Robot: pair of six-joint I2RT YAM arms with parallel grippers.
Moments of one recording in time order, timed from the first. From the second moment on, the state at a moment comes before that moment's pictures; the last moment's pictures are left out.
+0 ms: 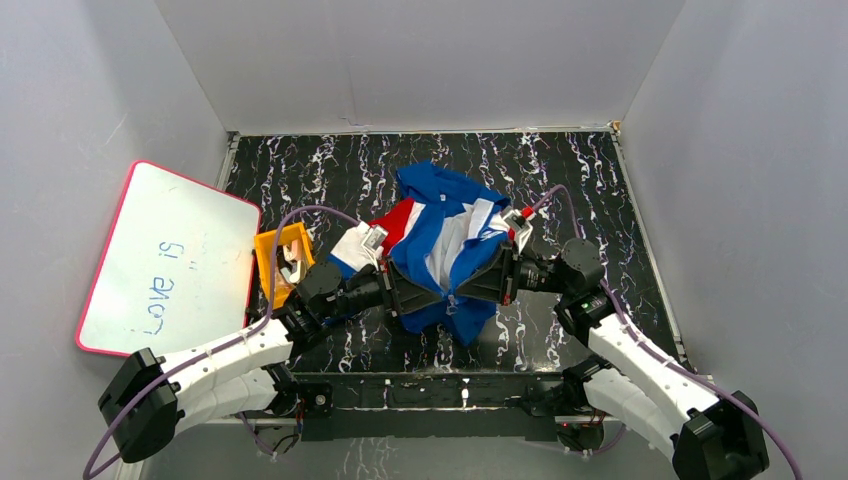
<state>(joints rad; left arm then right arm) -0.88 0.96 0.43 0.53 0.42 -0.92 0.51 0.83 0.44 0.47 -0.99 0.84</state>
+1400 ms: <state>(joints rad) -0.87 1.07 0.44 0.65 0.57 -0.96 0.56 0.83 0.41 0.50 -0.90 0.81</state>
